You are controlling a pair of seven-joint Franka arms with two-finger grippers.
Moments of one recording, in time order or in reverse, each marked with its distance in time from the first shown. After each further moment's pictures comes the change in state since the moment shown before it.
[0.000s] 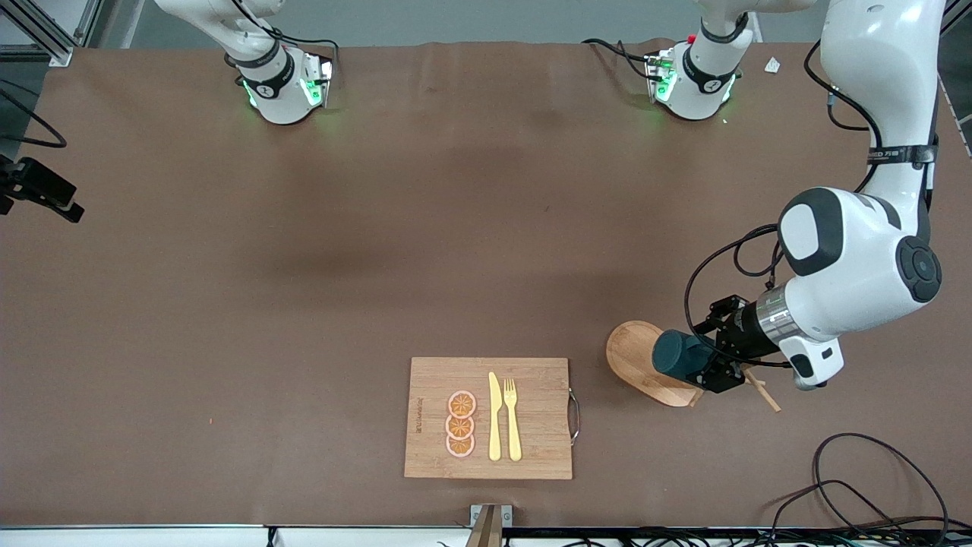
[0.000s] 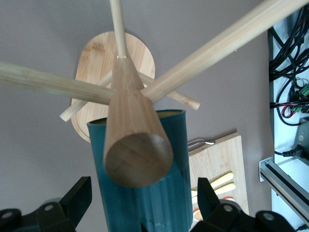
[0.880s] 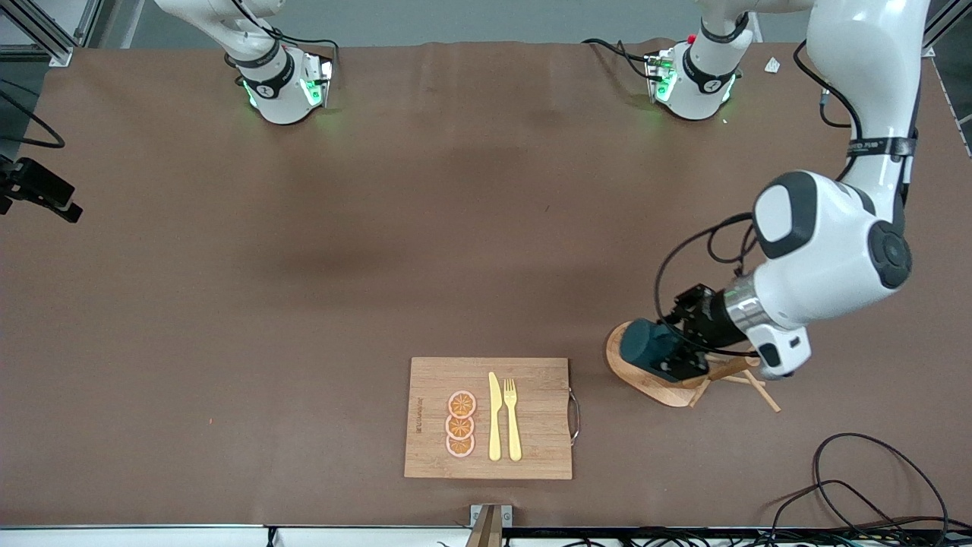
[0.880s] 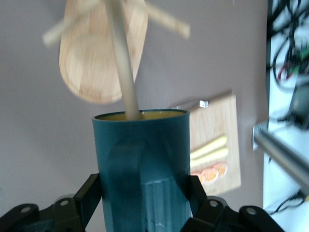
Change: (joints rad) left arm -0.027 -0.035 -0.104 0.025 0.015 -0.029 -0.118; right arm -0.001 0.000 -0.002 0.000 0.000 0.000 0.001
